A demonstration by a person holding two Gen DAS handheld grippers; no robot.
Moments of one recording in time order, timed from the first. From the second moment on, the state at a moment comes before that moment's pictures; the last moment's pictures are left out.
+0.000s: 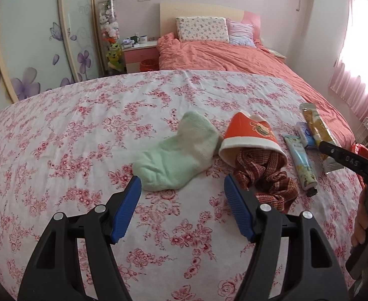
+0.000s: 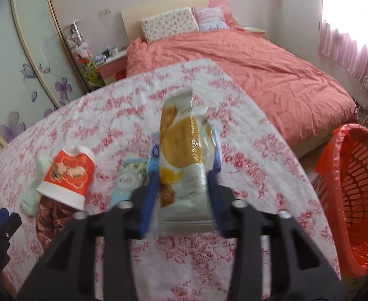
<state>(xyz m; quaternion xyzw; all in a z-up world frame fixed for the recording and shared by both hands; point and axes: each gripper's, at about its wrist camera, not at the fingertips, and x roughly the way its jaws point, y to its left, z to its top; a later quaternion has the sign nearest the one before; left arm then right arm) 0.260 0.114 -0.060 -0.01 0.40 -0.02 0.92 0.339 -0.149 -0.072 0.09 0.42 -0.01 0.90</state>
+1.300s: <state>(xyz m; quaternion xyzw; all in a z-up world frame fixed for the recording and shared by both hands) 0.273 0.031 -0.085 0.01 0.43 -0.08 0.90 0.298 -0.170 -0.087 0.09 0.43 -0.01 0.90</state>
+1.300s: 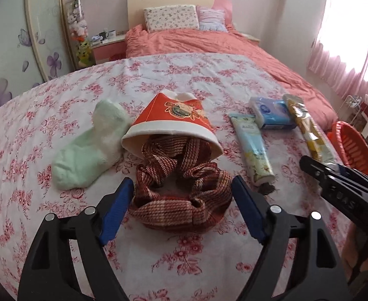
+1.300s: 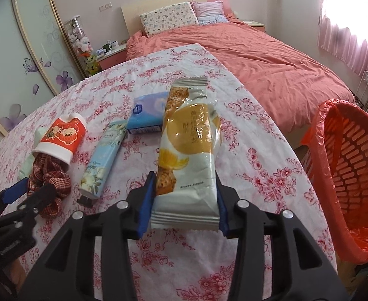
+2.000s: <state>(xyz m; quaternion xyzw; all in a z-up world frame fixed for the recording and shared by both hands) 0.261 0.037 -0.077 0.02 0.42 -0.08 0.90 0.262 -0.178 -0.047 0.08 0.39 -0.01 0.92</state>
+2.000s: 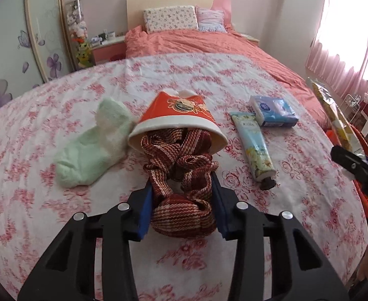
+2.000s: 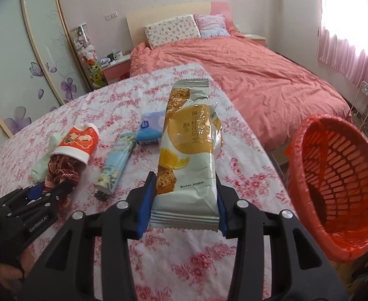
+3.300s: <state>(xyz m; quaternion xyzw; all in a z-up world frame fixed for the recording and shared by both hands) 0.221 -0.058 0.018 0.01 0.33 -0.20 0.92 0.170 -0.260 0.029 0.08 0.32 -0.06 0.94</state>
